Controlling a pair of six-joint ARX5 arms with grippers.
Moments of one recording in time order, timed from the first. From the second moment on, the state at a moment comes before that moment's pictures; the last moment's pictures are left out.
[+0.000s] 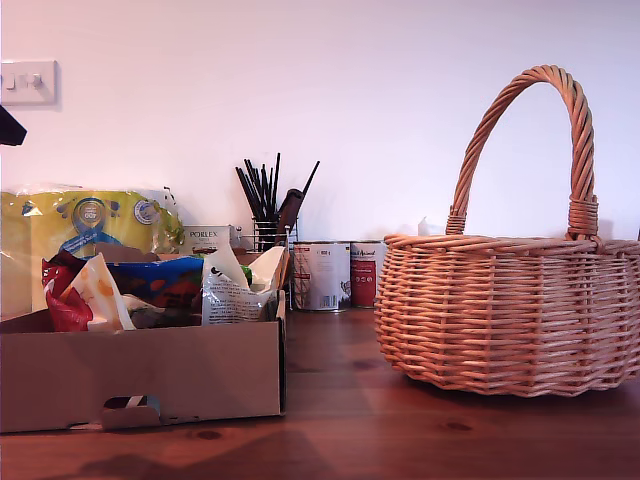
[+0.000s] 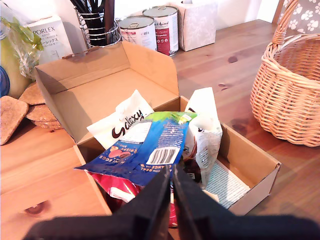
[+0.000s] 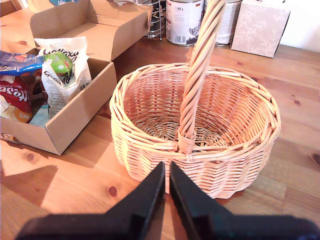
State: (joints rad) left arm -0.42 0.50 0.37 -0.20 0.06 0.02; right arm 0.52 0.31 0.47 -0.58 0.09 -0.01
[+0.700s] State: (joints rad) left arm -0.42 0.50 0.40 -0.20 0.09 0.03; right arm 0.52 0.31 0.47 -0.58 0.08 0.03
